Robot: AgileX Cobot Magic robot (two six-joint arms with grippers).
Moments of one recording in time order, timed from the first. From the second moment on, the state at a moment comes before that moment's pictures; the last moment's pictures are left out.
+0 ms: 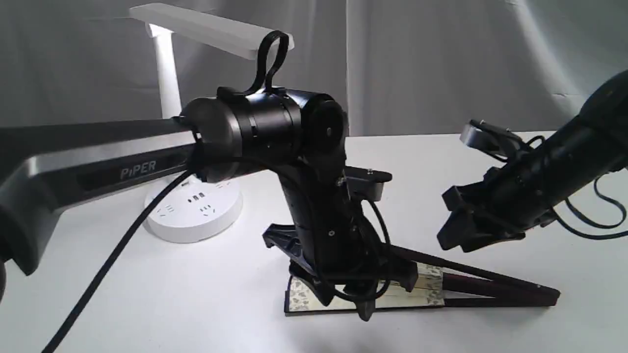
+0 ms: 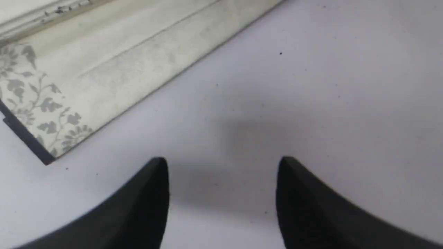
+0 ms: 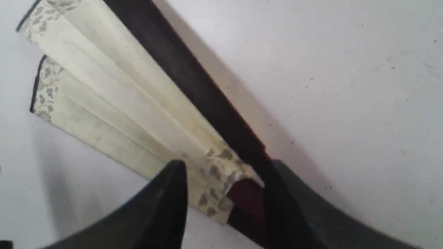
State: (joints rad) left arm -0.73 2.23 -1.78 -0.22 1.14 -0.12; right arm 0.00 2.03 -1.33 0.69 0.94 -0.68
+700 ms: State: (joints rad) left arm -0.73 2.23 -1.78 -0.22 1.15 -0.12; right arm 0.00 2.30 -1.56 0.76 1.17 -0.75
